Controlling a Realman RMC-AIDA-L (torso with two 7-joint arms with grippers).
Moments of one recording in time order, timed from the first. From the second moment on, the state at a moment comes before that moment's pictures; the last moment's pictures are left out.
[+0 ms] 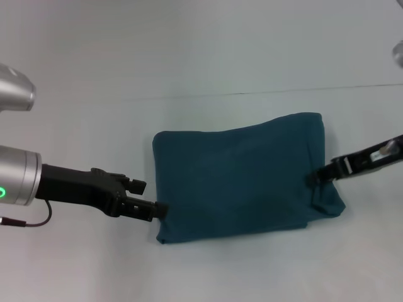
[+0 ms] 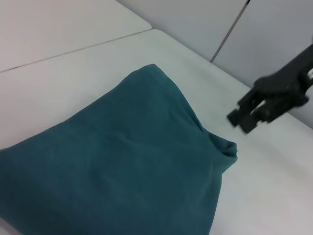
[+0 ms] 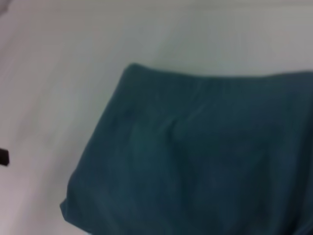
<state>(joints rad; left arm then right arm) -0.65 -2.08 0.88 0.96 2.20 1.61 -2.00 0.66 2.02 -0.83 -1.06 -2.47 -1.60 2.50</state>
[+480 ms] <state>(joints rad) -0.64 -2.08 0.88 0.95 2.20 1.61 -2.00 0.67 2.02 -0.85 -0.91 -2.59 -1.44 2.51</state>
